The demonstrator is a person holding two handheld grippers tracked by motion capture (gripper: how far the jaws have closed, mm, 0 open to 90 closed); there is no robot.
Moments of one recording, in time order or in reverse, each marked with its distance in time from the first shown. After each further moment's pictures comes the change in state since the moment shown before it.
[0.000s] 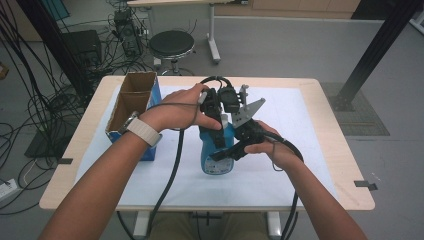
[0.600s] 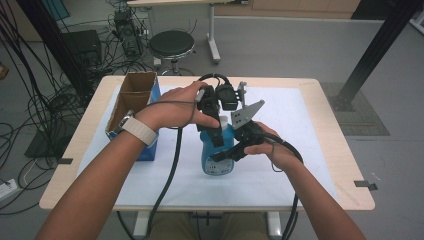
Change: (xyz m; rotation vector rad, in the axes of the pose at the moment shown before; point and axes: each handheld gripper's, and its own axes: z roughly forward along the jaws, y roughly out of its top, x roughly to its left) left arm -0.001 -0.002 -0.008 -0.009 0.003 -0.011; right arm -0.001 -0.005 0.003 0.014 0.004 0.015
